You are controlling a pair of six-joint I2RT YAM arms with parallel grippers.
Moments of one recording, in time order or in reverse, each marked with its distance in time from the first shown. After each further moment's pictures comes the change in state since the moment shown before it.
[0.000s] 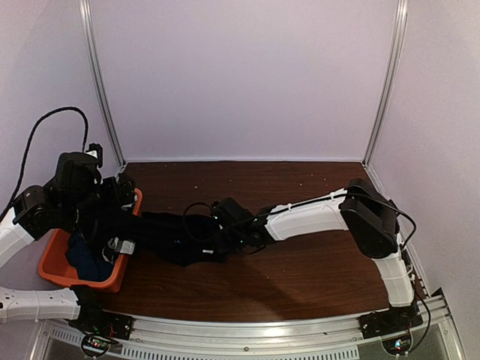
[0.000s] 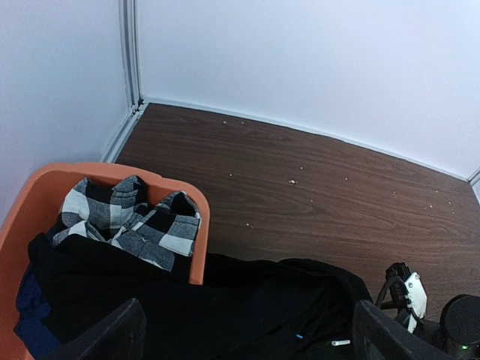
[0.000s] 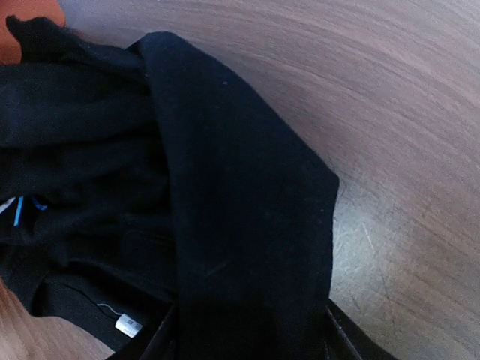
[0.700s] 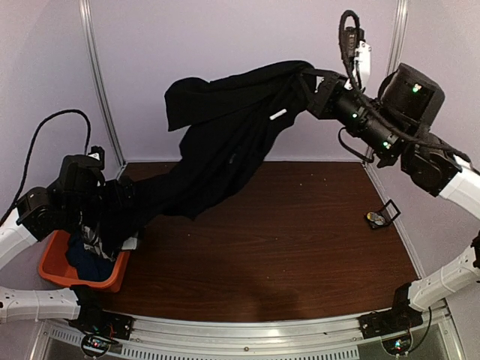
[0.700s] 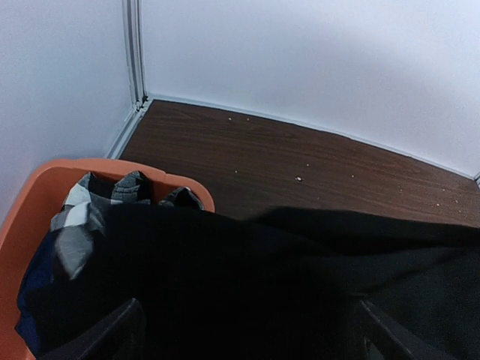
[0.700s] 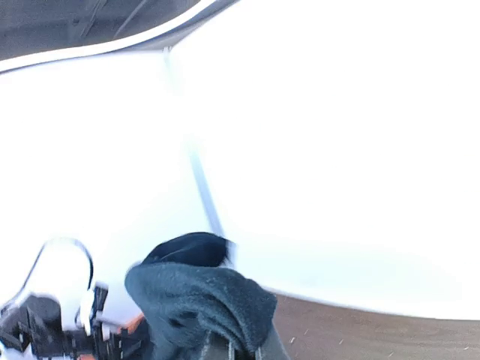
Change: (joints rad) left arm 0.001 0.006 -0.023 0.009 -0.014 0.007; right arm 0.013 -0.945 -0.050 0.175 0.235 -0.335
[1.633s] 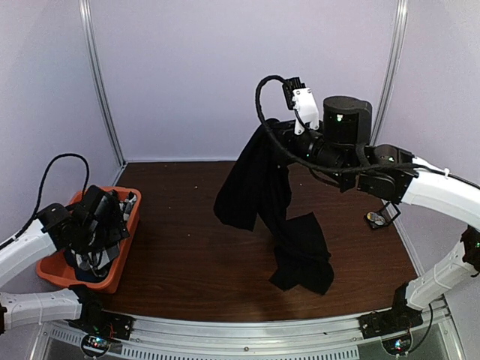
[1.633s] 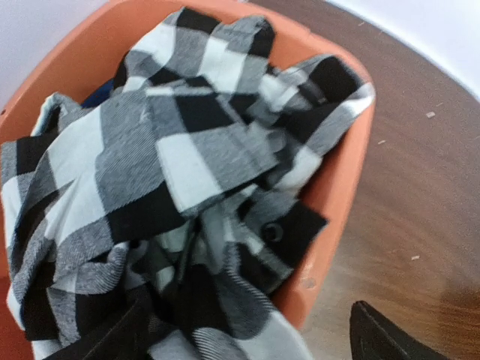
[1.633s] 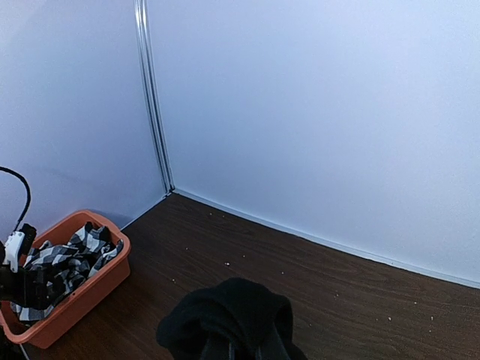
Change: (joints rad) left arm 0.159 0.044 -0.241 -0.211 0.042 -0.324; right arm -0.003 0.103 -0.068 -0.148 0.115 -0.074
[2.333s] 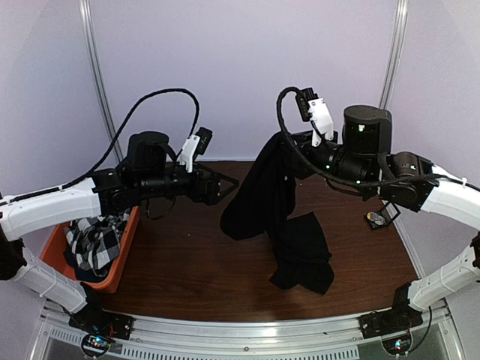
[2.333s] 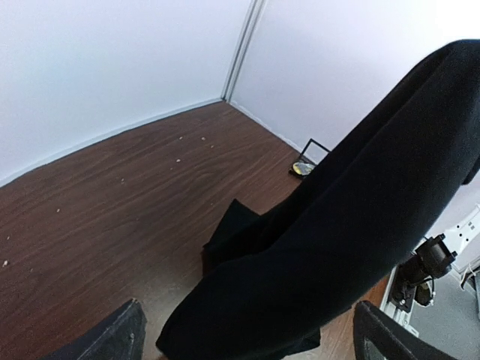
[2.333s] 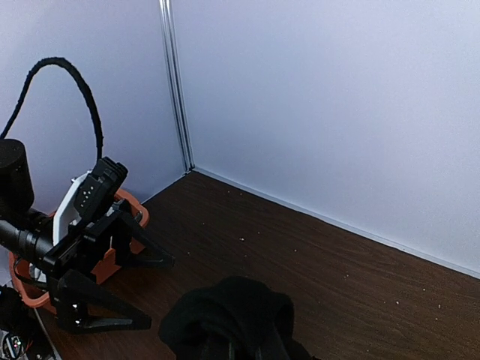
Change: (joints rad) left arm -0.292 0.452 0.362 0.847 0.713 0.628; right arm 0.000 -0.122 -0.093 -0.082 -0.095 0.020
